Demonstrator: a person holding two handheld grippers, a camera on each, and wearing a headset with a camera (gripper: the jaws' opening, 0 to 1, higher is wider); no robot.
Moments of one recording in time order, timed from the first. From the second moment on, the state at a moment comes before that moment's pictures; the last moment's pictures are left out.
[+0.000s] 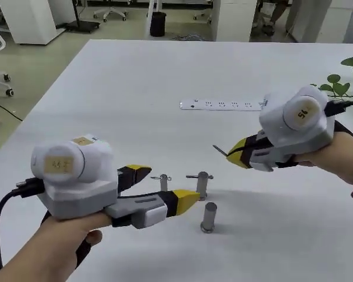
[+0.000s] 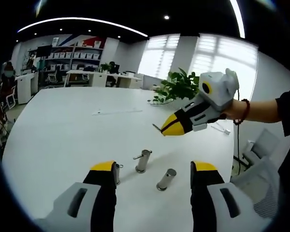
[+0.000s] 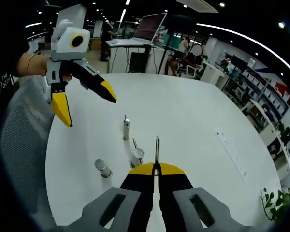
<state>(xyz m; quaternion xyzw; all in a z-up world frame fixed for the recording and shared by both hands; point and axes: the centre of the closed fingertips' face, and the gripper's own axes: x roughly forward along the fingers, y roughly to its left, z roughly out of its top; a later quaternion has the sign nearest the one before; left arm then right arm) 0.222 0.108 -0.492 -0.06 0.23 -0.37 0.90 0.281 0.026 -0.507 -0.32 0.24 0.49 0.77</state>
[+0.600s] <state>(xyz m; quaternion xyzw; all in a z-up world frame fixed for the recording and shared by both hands) 0.215 0.090 -0.495 -0.10 0.27 -0.40 0.87 0.228 0.054 -0.506 -0.37 0.19 0.55 0.72</state>
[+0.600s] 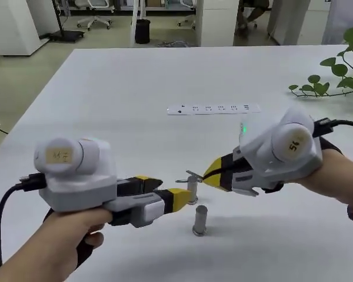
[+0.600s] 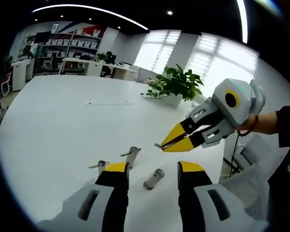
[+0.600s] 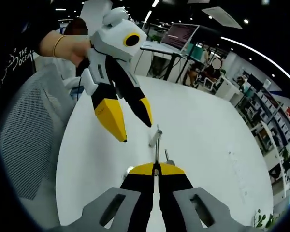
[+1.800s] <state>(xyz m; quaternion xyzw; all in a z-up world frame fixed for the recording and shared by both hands) 0.200 0.078 -0.499 -0.13 0.30 -0.42 0.85 0.196 0.078 -0.506 -0.44 0.13 0.60 0.66</state>
